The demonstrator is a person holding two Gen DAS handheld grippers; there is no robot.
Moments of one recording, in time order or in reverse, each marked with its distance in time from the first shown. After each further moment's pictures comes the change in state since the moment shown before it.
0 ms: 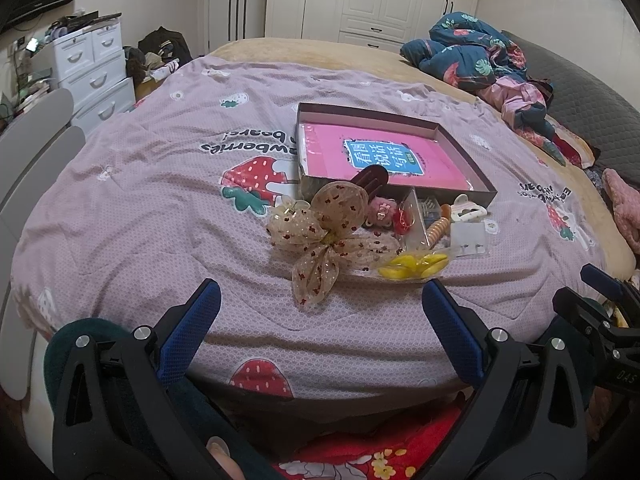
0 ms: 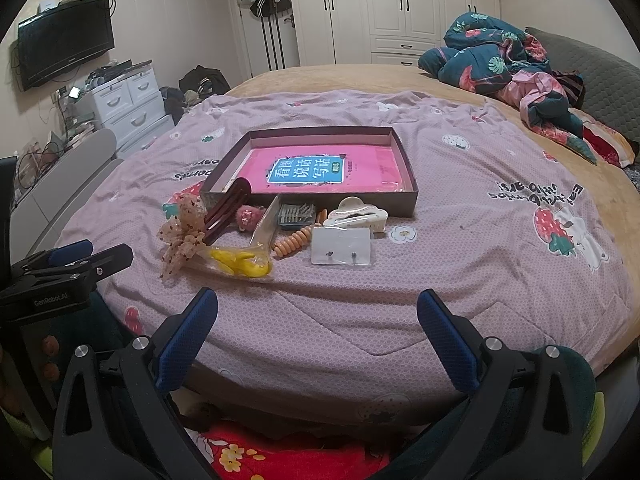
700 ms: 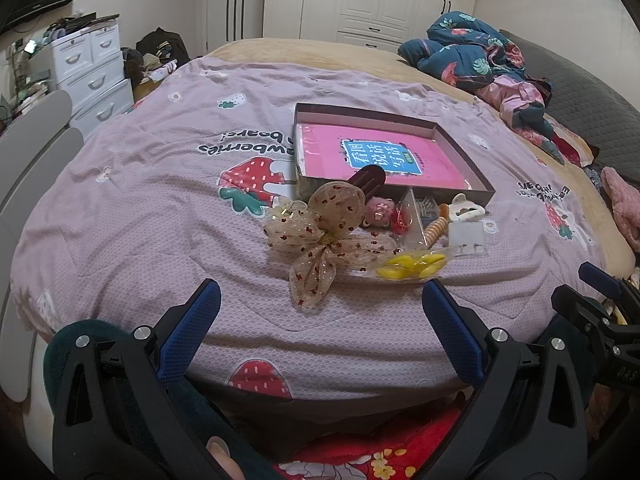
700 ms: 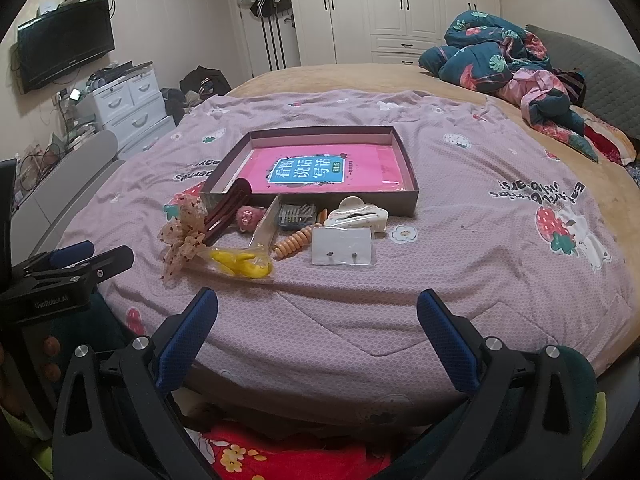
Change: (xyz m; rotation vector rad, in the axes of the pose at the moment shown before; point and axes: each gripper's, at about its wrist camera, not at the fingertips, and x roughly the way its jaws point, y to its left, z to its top) left arm 0.000 0.000 0.002 0.001 -0.003 -0.001; right arm -0.001 0.000 0.001 0.003 -0.001 0.004
